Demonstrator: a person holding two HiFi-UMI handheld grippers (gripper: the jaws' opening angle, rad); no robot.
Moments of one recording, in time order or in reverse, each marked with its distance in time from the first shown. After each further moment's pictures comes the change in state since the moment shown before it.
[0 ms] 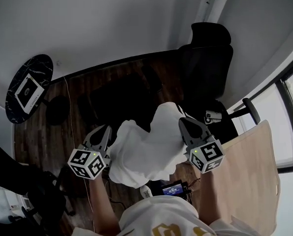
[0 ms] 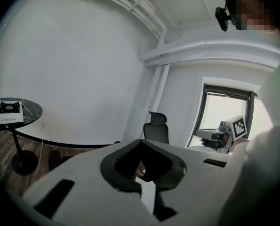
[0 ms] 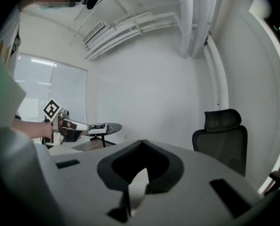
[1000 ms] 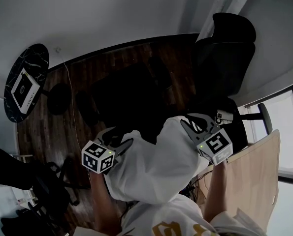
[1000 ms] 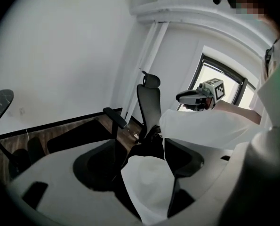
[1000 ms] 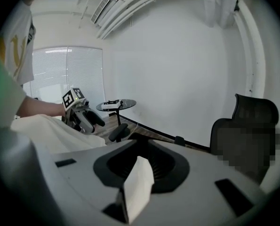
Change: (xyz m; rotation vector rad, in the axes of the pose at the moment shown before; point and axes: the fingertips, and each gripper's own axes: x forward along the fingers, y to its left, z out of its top) left arm 0.114 0.036 -0.104 0.057 0.467 -0.202; right arm 0.121 -0.056 -0.059 -0.132 0.289 0.275
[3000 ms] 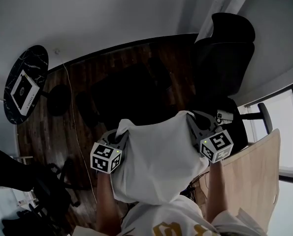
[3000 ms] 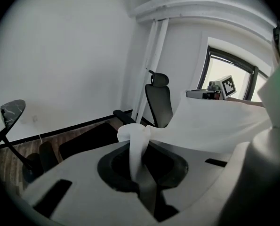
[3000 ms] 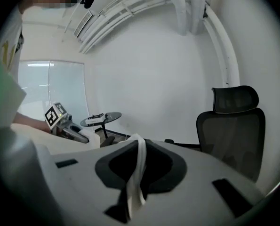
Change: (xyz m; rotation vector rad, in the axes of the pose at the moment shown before) left arm 0.016 0.015 0.002 0.043 -0.019 0.160; right arm -0.007 -0.040 -0.013 0.194 -0.153 -0.164
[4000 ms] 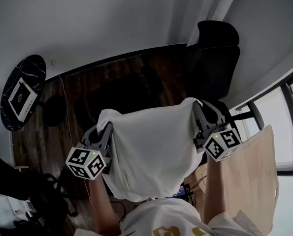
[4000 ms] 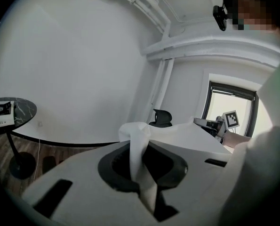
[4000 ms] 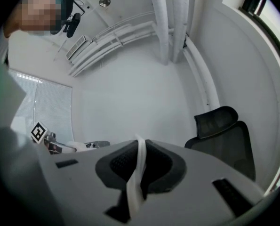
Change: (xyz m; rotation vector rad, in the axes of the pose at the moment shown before) left arm -0.100 0.005 0.099 -0.131 -0.388 0.051; right arm -0.067 0.000 0.103 0.115 -0.312 -0.165
